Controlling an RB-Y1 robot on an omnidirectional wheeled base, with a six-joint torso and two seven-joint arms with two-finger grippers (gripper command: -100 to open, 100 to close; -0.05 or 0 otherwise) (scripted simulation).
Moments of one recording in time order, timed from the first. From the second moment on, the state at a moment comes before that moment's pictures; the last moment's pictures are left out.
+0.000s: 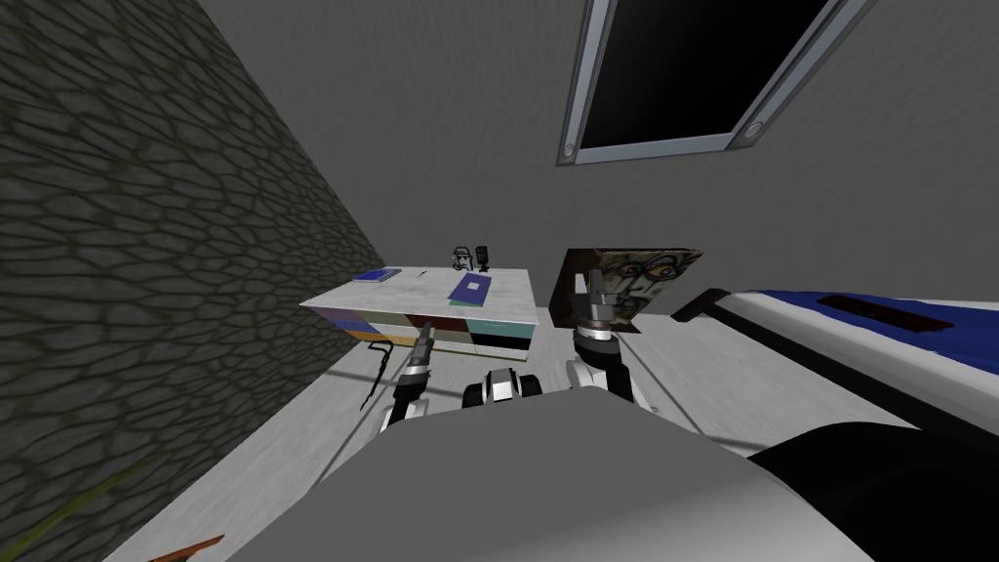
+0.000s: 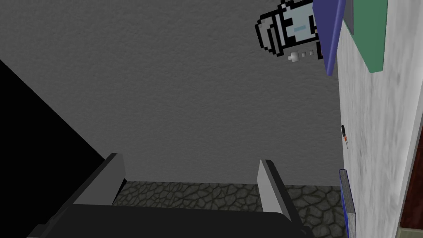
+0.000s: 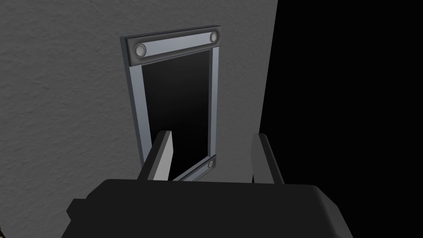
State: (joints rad) left arm 0.36 0.16 0.06 -1.55 -0.15 -0.74 -0.03; right arm 0.55 0.03 0.03 -2.31 0.04 -0.64 0.02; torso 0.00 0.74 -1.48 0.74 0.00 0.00
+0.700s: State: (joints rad) left arm 0.31 0.15 0.05 -1.34 -0.15 -0.81 -0.04; right arm 0.55 0.03 0.03 -2.31 0.04 -0.64 0.02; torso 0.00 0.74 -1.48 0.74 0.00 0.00
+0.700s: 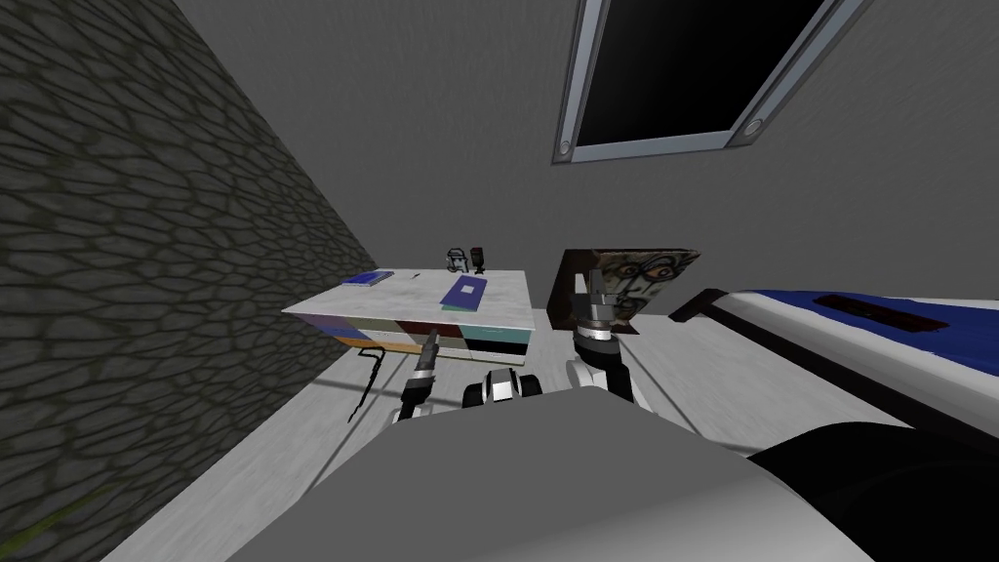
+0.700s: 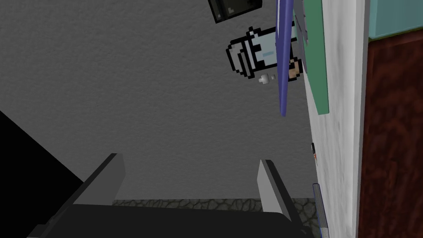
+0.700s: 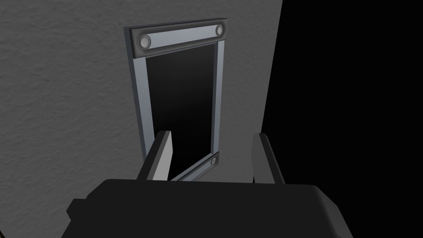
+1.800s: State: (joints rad) left arm 0.22 0.14 0.02 -1.02 -0.14 -0.92 -0.07; right arm 0.54 0.03 0.03 -2.31 0.04 -0.64 0.02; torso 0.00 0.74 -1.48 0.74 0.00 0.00
